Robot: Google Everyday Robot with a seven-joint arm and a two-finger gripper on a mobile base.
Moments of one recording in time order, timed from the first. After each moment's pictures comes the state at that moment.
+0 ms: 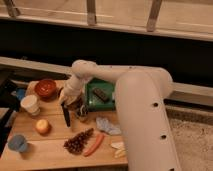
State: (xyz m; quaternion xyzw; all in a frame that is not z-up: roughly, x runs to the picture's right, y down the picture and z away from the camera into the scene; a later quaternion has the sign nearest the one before) arm -0.214 0.060 0.825 -0.47 0.04 0.63 0.62
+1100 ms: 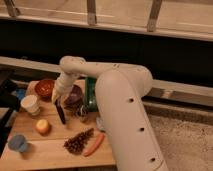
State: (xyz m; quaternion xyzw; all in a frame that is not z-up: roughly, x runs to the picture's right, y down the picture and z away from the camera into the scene) arm -0.252 0.057 0.826 -0.48 0.05 0.59 0.65
